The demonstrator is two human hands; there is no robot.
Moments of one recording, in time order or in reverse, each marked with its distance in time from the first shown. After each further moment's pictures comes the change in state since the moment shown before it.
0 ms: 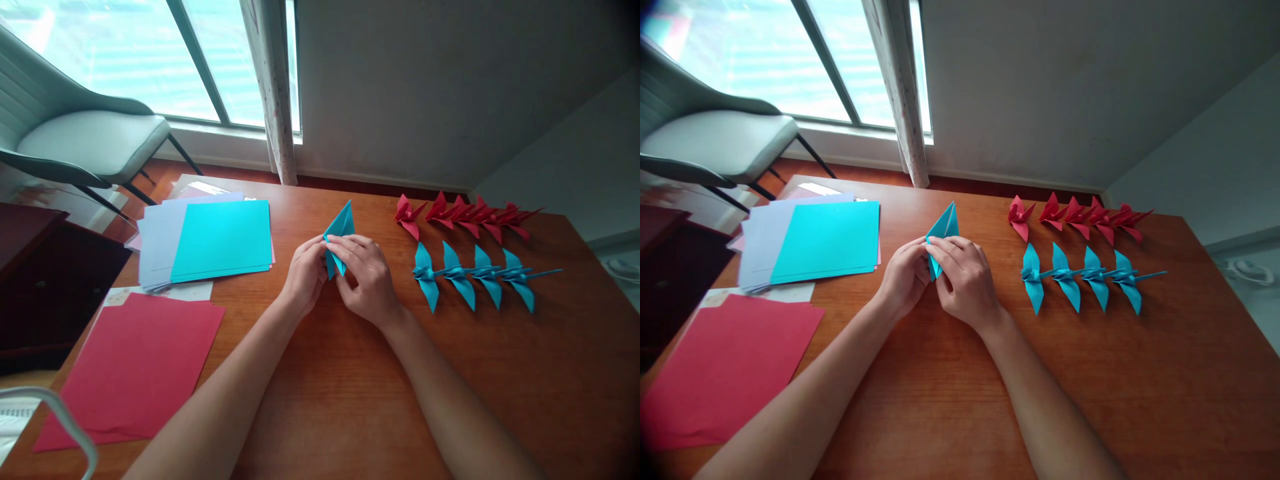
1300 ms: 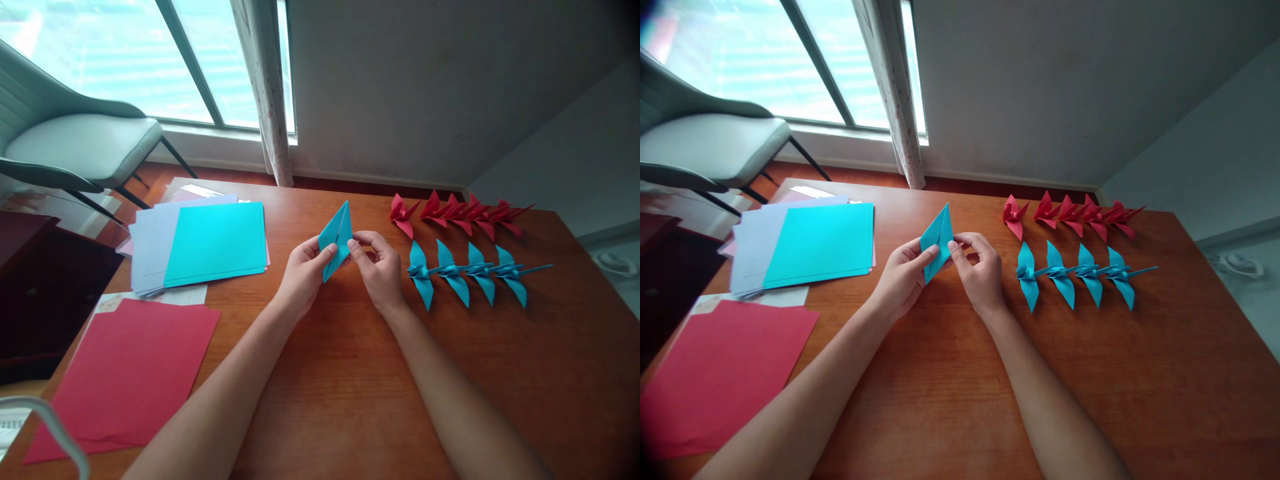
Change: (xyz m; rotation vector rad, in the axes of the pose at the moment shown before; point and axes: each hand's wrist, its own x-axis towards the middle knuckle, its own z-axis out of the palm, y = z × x) left_hand -0.002 -0.003 0.003 0.105 -0.149 0.012; right_hand 0.005 0.015 0.002 0.527 0.277 0.638
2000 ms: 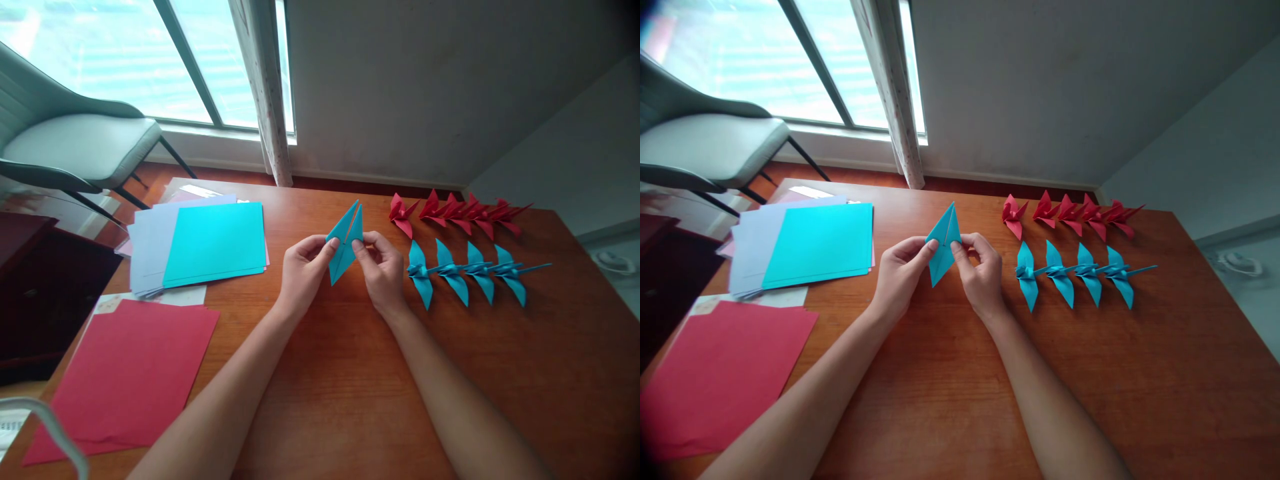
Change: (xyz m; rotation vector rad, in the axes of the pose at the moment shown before) left_hand -0.002 0.004 0.002 0.372 0.195 0.195; right_hand -0.002 0.001 -0.001 0.033 0.014 -0.034
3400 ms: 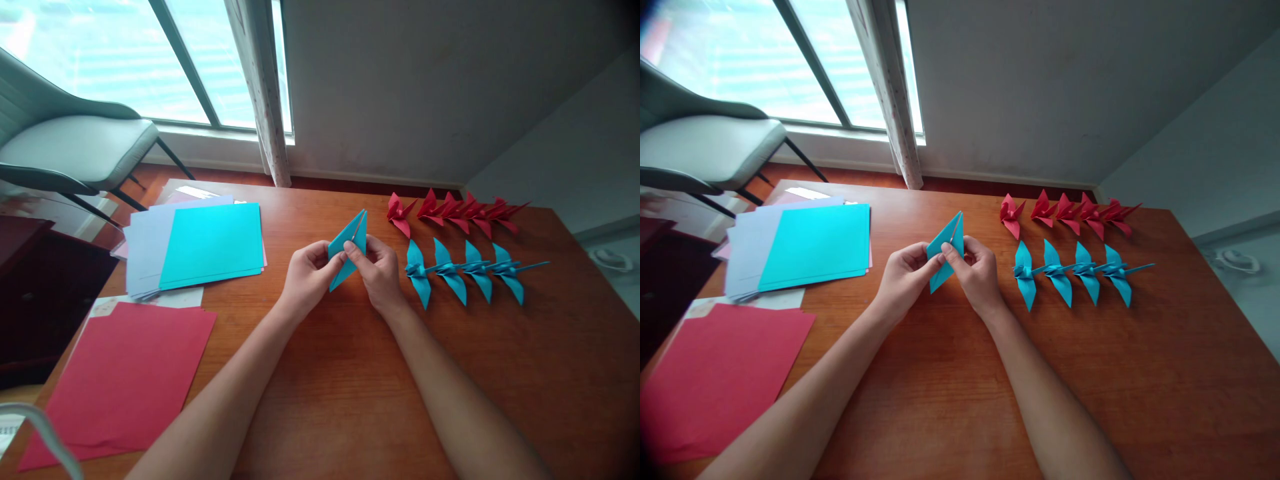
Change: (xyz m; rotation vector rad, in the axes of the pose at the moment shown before) left_hand -0.004 -0.002 0.001 0.034 -0.166 -0.054; right_hand 0.002 -0.013 0.001 0.186 -0.099 0.156
